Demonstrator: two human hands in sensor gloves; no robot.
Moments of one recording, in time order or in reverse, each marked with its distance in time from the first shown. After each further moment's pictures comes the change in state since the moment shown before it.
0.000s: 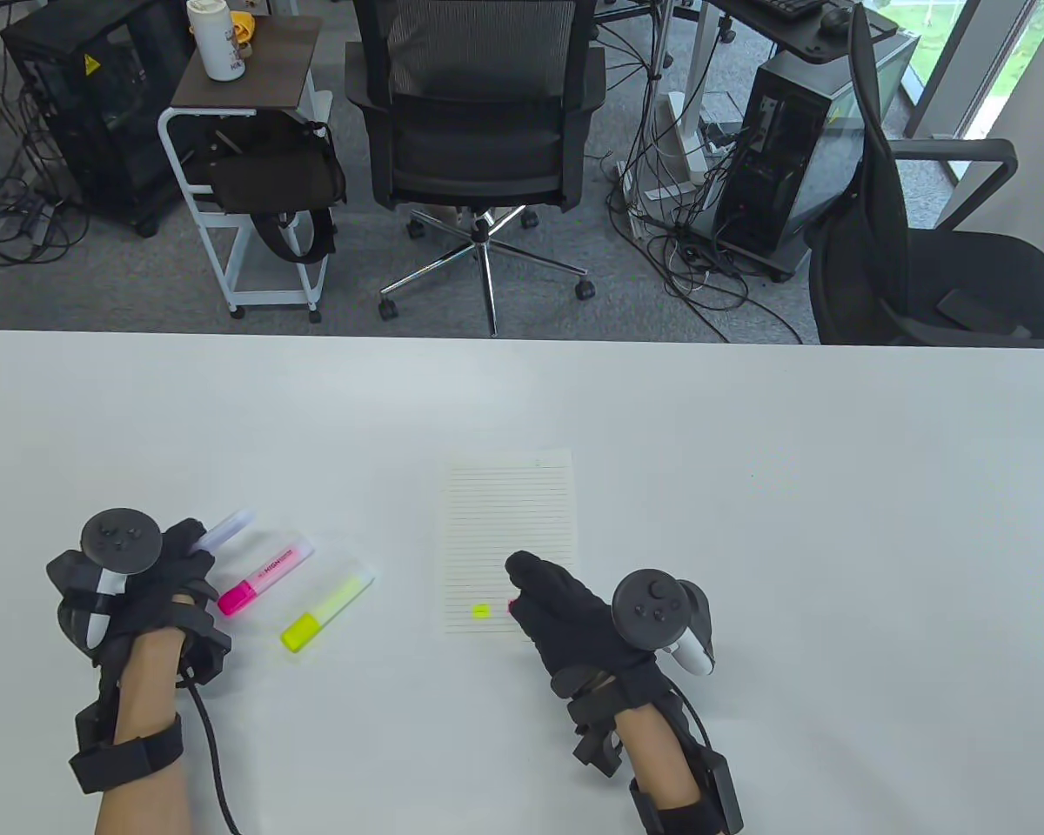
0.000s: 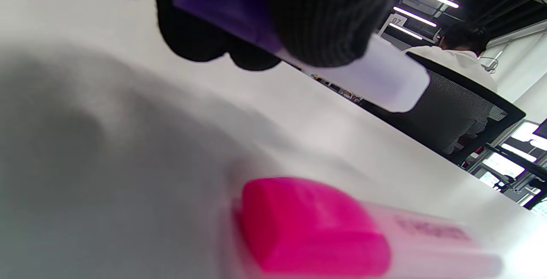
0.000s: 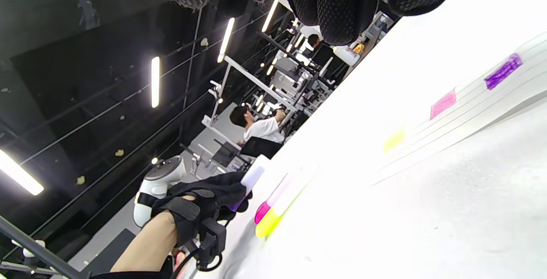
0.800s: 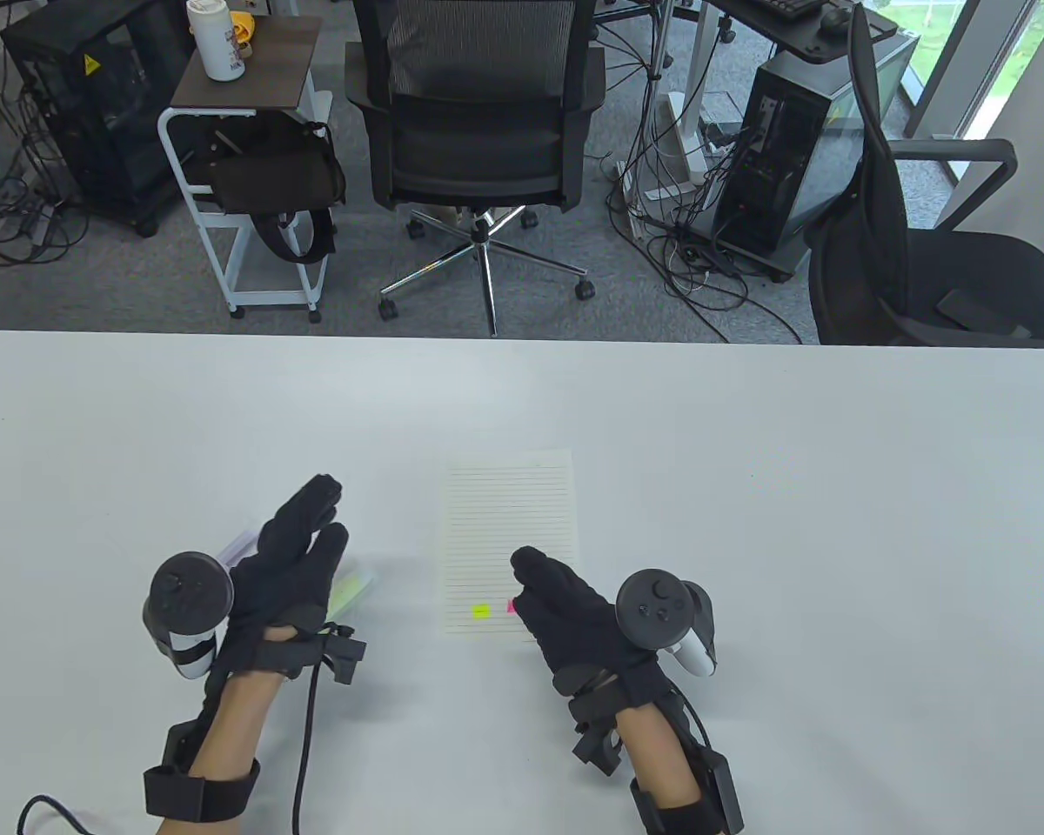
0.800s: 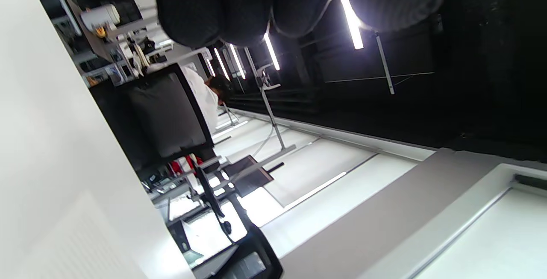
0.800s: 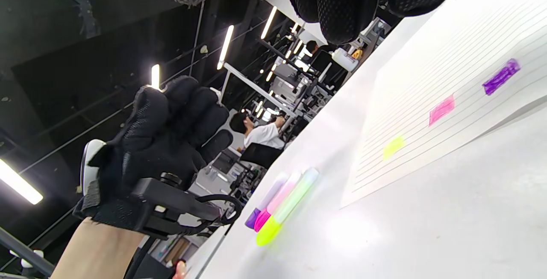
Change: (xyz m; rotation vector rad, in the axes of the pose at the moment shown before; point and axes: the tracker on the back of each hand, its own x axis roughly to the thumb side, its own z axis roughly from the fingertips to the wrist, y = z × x) left_hand 0.126 -0.030 0.106 -0.022 -0.739 0.781; right_hand -0.001 -0.002 0.001 -0.030 0.002 -0.015
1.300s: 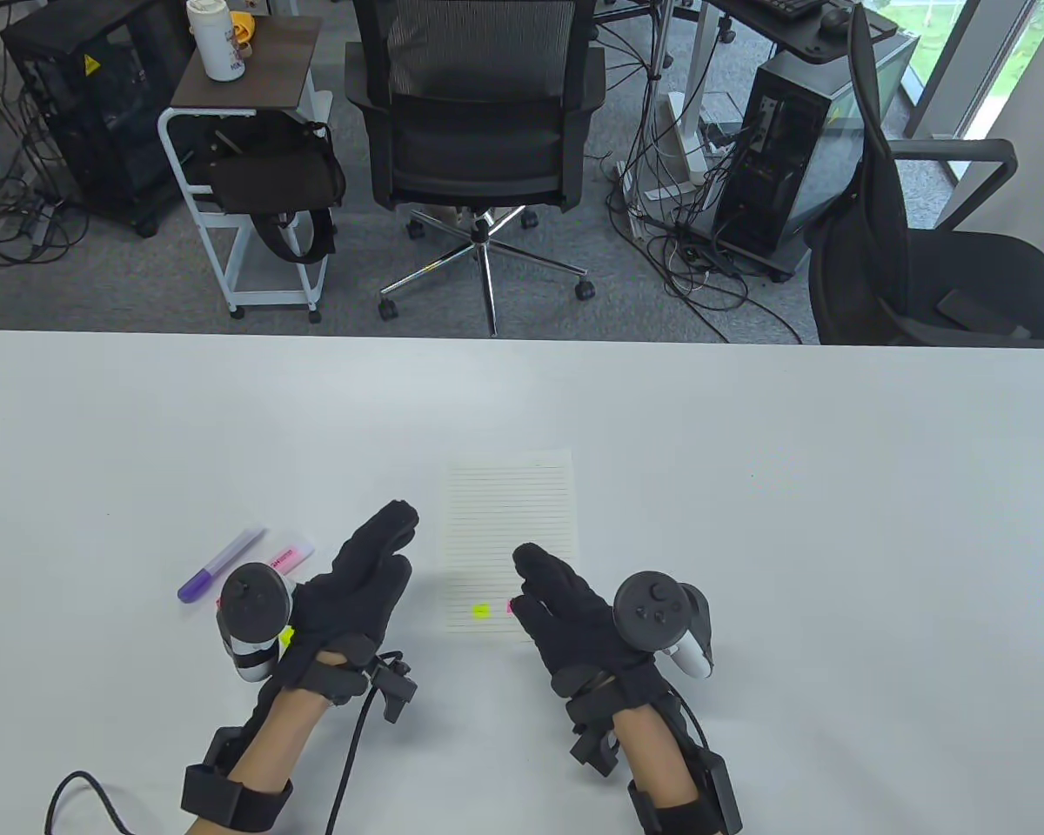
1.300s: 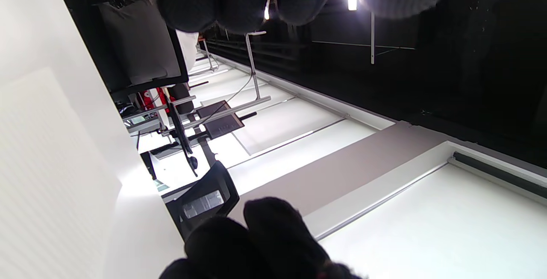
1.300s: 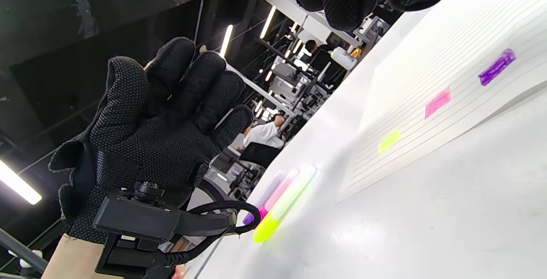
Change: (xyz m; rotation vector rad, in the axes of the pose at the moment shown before) left_hand -0.003 -0.045 0.008 -0.186 -0.047 0.106; right_hand -0.003 0.004 -0.001 0.011 0.004 0.000
